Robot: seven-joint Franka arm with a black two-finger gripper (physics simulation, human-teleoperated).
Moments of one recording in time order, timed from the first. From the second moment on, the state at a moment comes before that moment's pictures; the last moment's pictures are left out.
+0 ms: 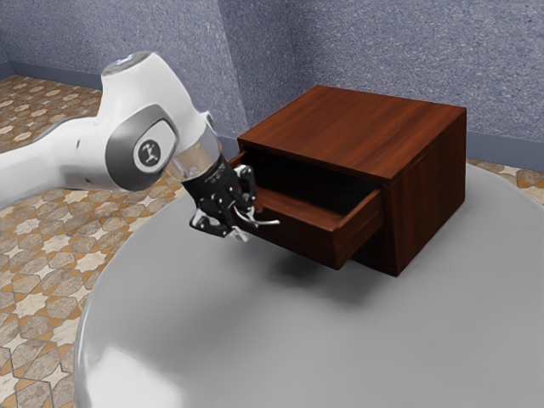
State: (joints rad) arm -0.01 0.02 0.12 -1.79 -0.14 2.06 -1.35
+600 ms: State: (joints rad) arm -0.01 -0.11 0.13 -1.94 -0.14 2.09 -1.37
